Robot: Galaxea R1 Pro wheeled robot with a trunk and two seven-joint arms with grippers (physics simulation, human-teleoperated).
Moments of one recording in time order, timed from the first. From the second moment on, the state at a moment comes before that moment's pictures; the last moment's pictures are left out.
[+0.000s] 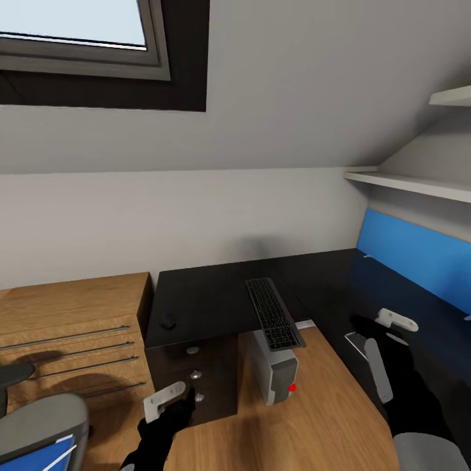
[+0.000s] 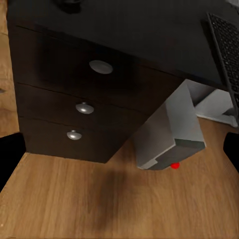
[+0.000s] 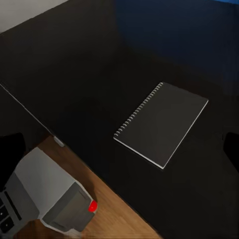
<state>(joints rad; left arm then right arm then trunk) 0.03 0.08 -0.48 -1.62 0.66 0.15 0.64 -0.51 -0.05 -0.25 -1.25 -0.23 0.52 -0.39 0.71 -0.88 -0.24</state>
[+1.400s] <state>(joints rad) 0.03 0.08 -0.56 -1.61 0.66 0.06 0.78 -0.61 -0.17 -0.20 -0.70 -0.13 0.04 -0.38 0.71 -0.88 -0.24</state>
